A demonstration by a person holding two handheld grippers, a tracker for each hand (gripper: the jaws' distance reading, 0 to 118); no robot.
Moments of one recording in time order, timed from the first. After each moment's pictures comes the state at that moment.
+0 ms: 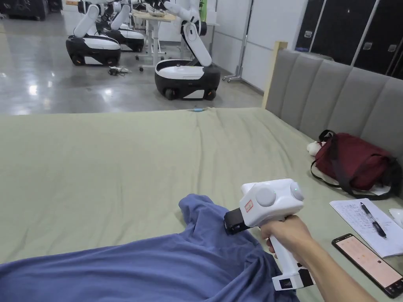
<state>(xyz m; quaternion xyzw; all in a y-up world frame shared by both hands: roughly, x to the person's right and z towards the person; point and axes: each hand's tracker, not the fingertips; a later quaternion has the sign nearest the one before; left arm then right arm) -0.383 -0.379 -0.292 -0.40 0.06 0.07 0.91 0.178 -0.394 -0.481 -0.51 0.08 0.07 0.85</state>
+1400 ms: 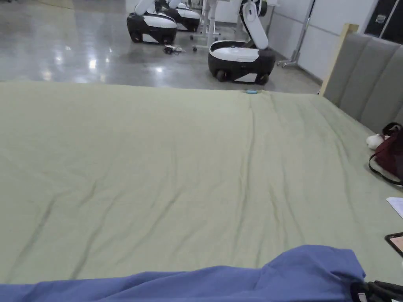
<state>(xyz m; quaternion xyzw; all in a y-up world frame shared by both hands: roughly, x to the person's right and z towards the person) -0.398 -0.374 -0.057 -0.39 0.01 0.18 0.90 0.228 -0.342 -0.173 -0.40 0.13 0.05 0.91</state>
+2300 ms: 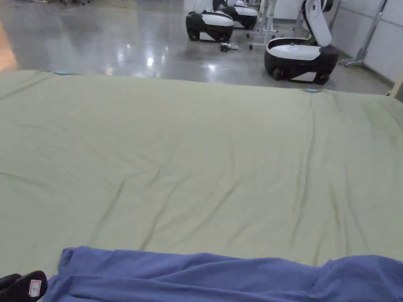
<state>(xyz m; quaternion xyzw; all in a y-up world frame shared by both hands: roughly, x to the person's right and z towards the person) -0.399 -0.350 0.018 -0.26 0.00 0.26 0.93 0.190 -0.291 -0.066 -0.23 0.17 -0.01 0.96</state>
